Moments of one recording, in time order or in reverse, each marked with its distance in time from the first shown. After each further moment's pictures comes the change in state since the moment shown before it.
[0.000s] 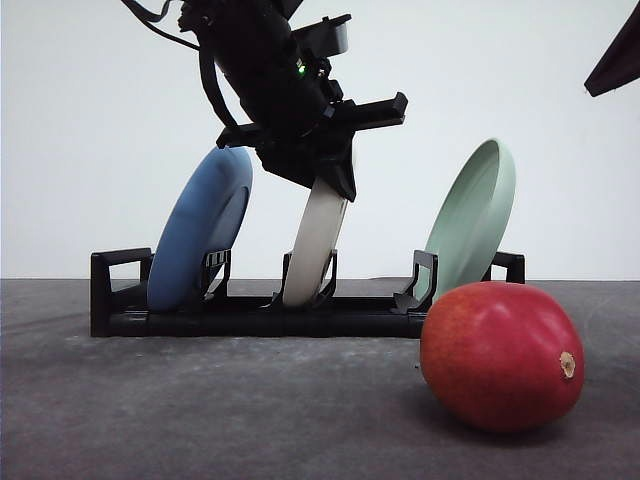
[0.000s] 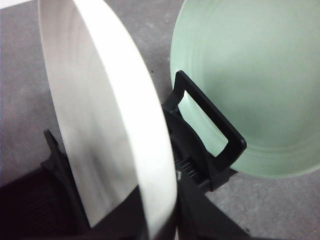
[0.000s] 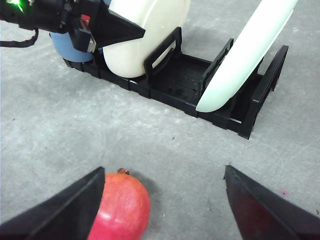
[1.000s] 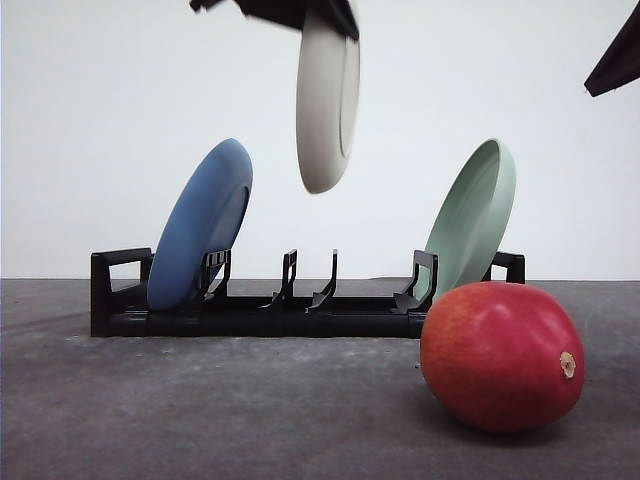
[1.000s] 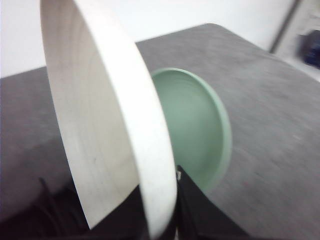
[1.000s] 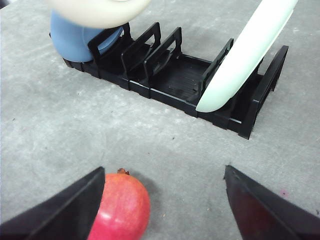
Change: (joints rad) left_arx -0.050 -0.321 0.007 -0.134 0.109 -0.021; right_arx 0.000 0.000 0.000 0.000 0.000 0.000
